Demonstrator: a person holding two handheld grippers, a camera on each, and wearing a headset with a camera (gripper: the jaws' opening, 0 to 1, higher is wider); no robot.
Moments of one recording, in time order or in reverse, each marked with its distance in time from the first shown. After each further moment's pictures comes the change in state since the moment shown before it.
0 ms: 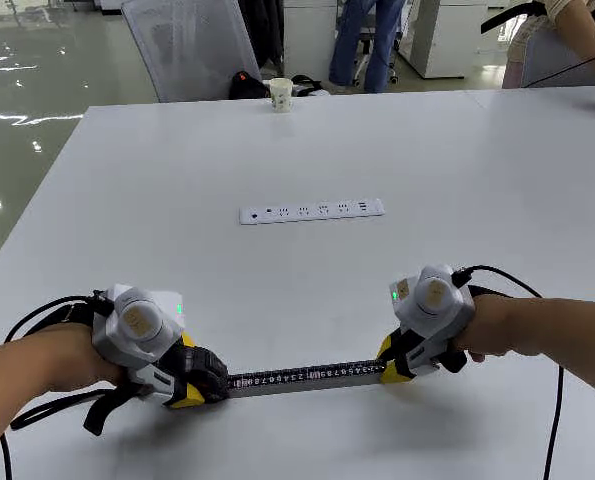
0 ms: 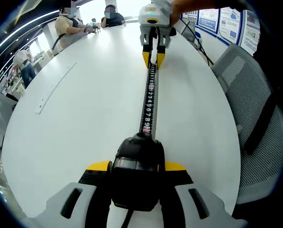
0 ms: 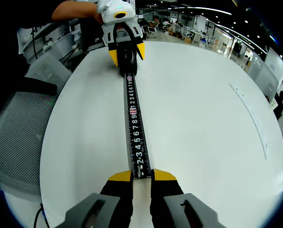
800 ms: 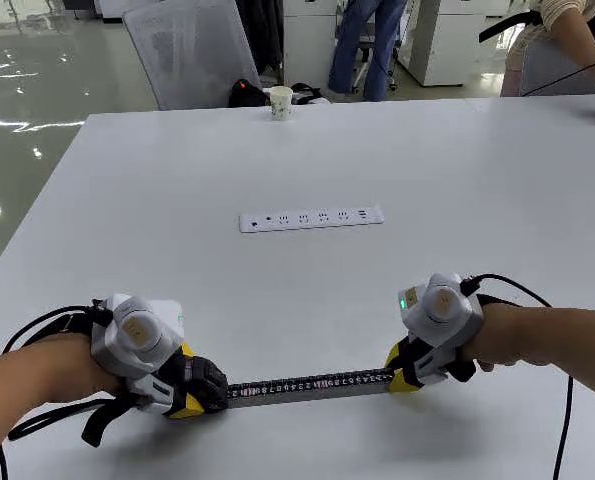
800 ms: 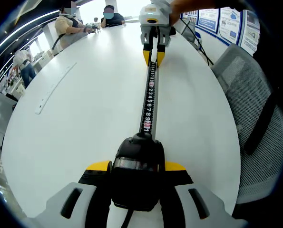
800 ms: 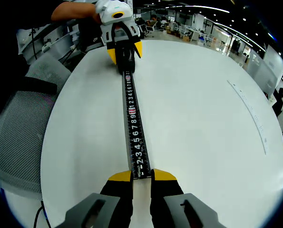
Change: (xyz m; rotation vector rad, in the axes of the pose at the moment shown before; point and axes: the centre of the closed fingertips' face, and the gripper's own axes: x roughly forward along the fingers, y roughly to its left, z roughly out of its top) left arm -0.001 -0.002 0.000 0.000 -0.001 -0.001; right arm -0.006 0.000 -0.010 0.019 0.009 -0.004
